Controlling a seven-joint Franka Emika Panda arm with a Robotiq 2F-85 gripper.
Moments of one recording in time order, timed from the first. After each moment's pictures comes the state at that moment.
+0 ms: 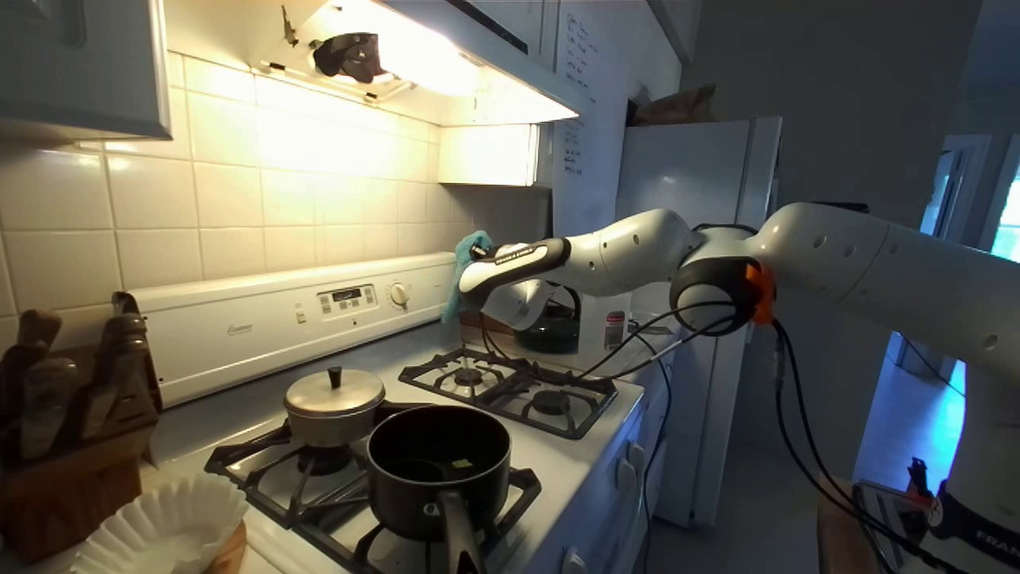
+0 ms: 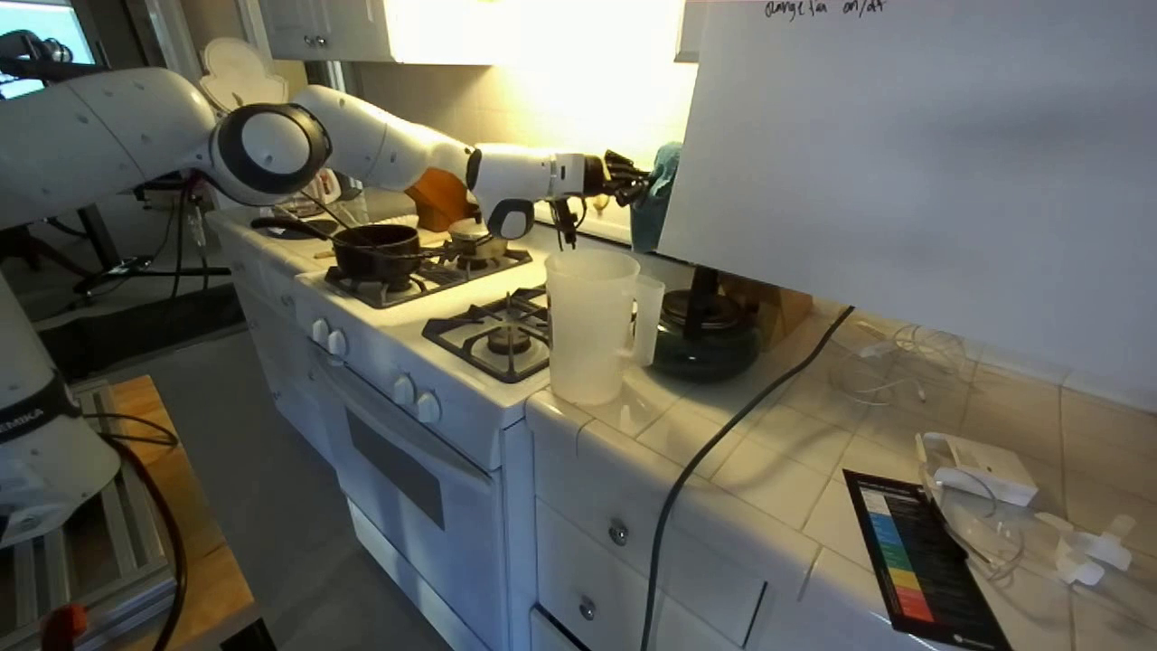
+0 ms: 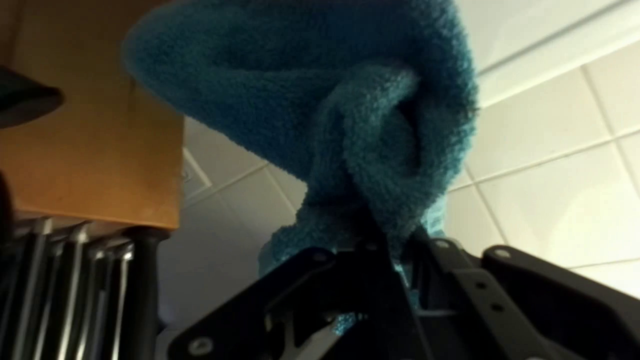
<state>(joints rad) 0.08 1.25 -0.34 -0.86 0.93 3.63 0.05</state>
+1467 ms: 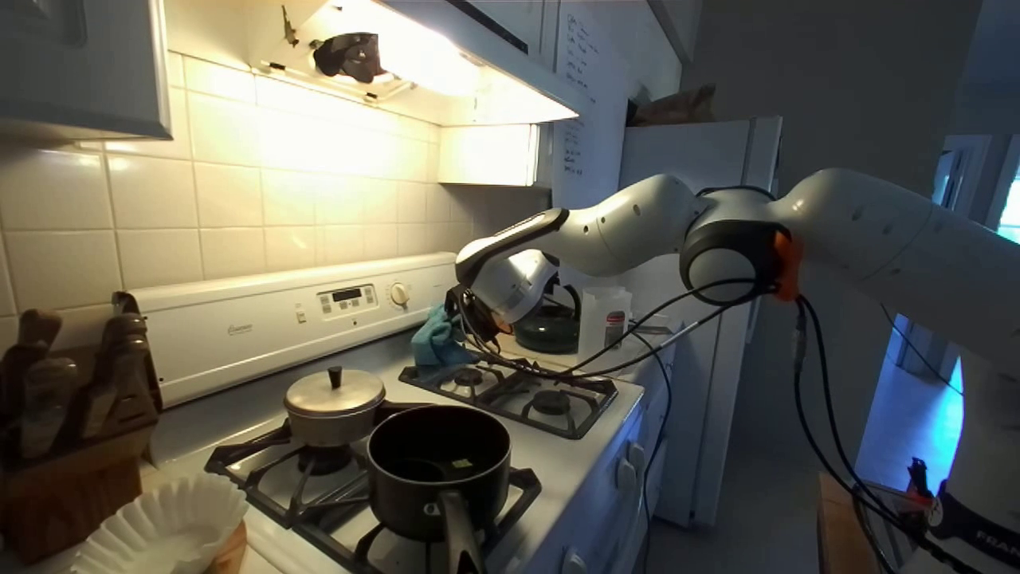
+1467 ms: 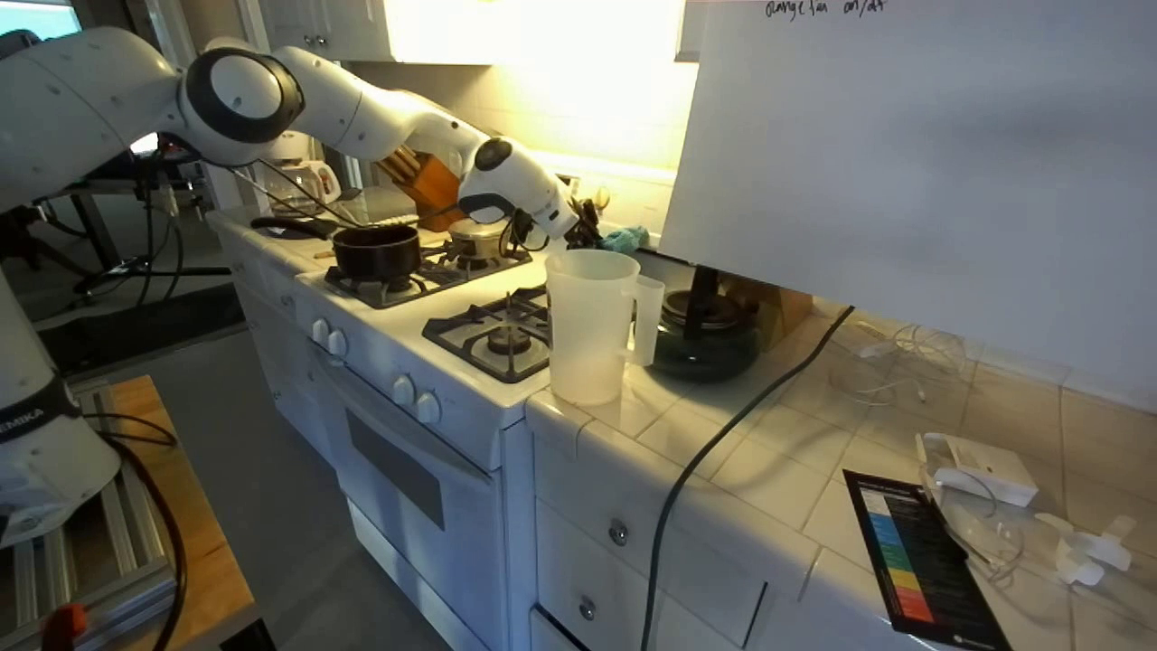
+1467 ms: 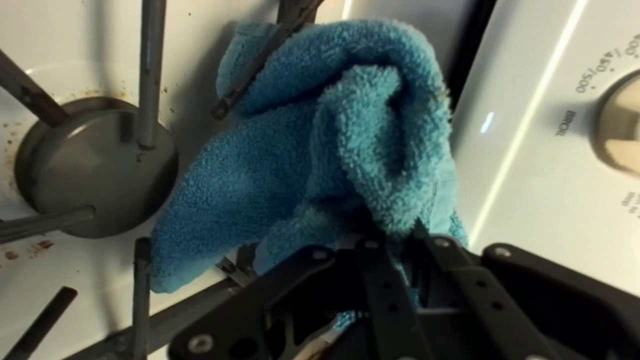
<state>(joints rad) 0.21 1.09 -0.41 -1.11 1.32 2.98 0.29</state>
